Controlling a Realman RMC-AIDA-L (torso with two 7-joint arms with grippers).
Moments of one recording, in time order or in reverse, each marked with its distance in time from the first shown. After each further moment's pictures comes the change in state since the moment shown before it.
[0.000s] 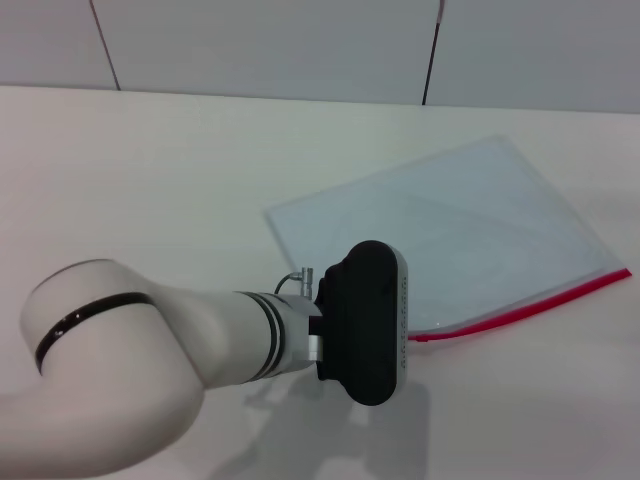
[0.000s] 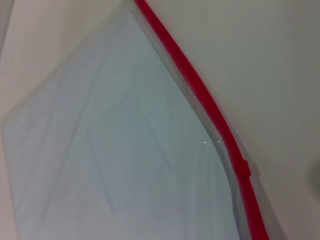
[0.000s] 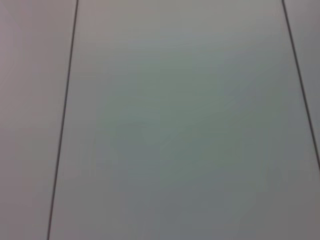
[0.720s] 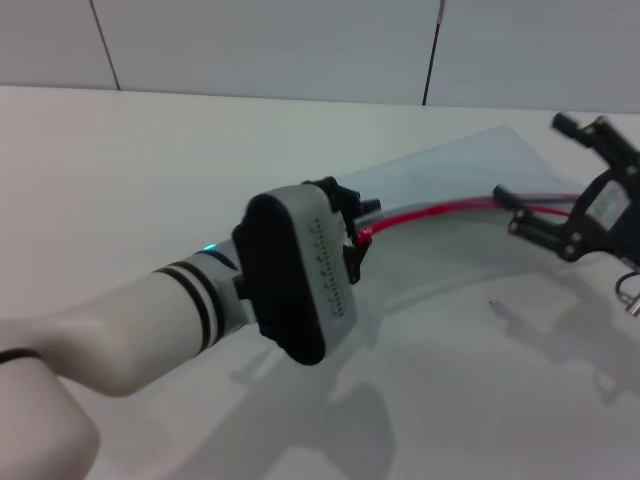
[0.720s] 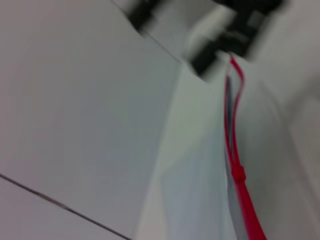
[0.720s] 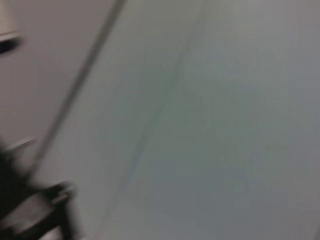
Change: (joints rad) left arm 0.208 0.049 -0.058 0.017 0.009 -0.607 0.078; right arm 0.153 -0.006 -0.248 -0.257 -0.495 -0.024 -0.012
